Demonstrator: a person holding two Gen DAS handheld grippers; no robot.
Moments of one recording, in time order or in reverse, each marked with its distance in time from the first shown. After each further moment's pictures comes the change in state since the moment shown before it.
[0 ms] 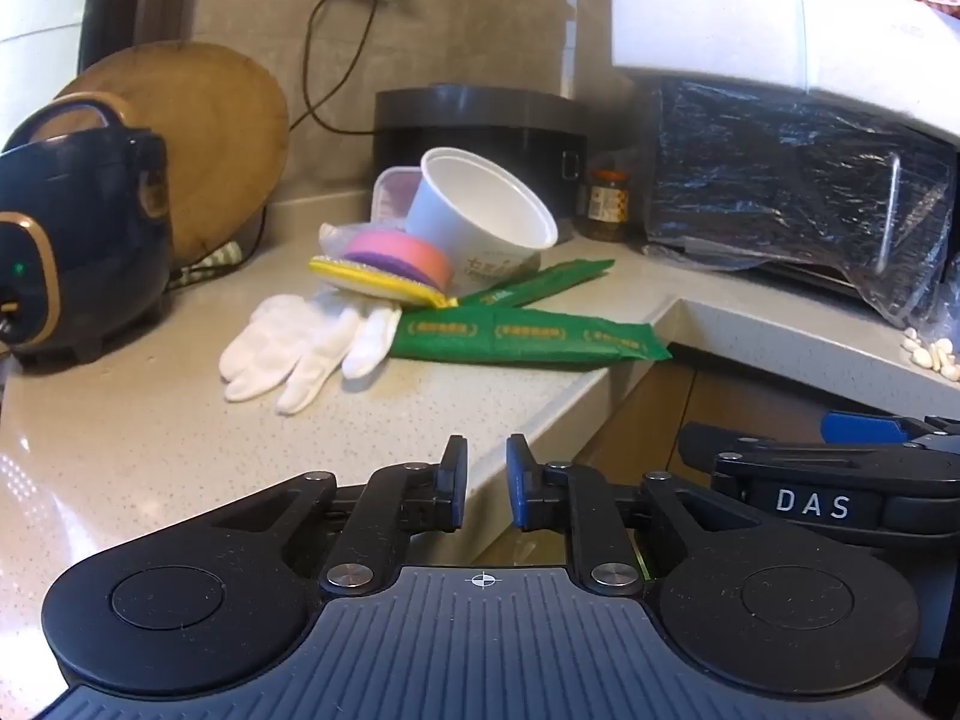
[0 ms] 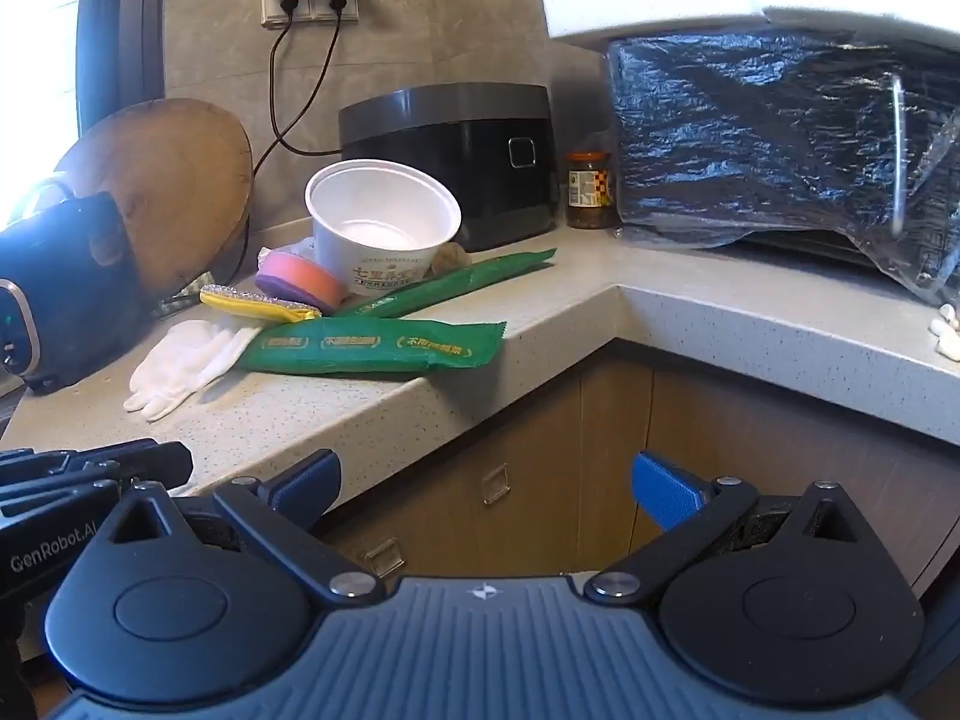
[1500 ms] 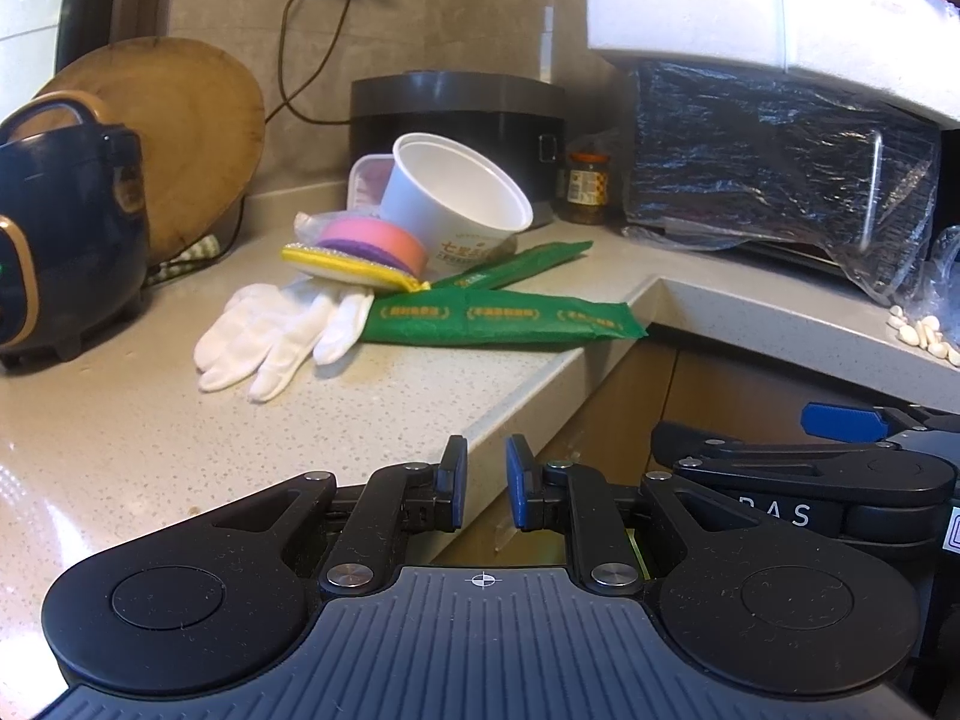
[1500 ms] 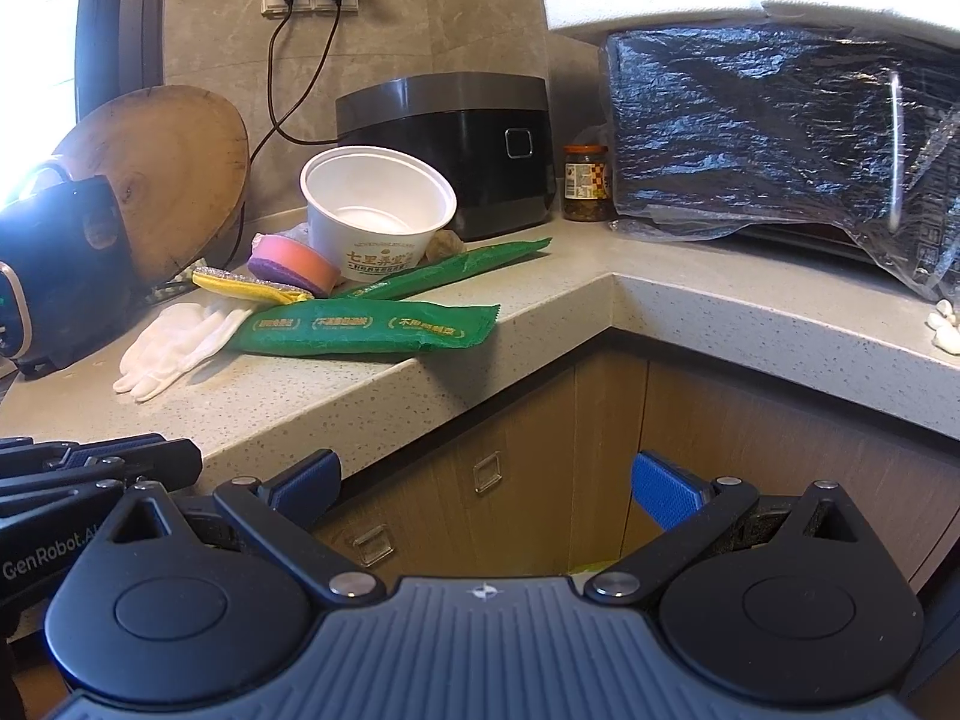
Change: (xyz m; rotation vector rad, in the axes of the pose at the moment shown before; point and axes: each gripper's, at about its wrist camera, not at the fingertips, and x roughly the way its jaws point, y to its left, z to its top) left arm 0.008 -0.009 -0.007 0.030 0.039 -0.016; right arm 0.003 -0.002 -0.010 0.005 0.002 -0.022
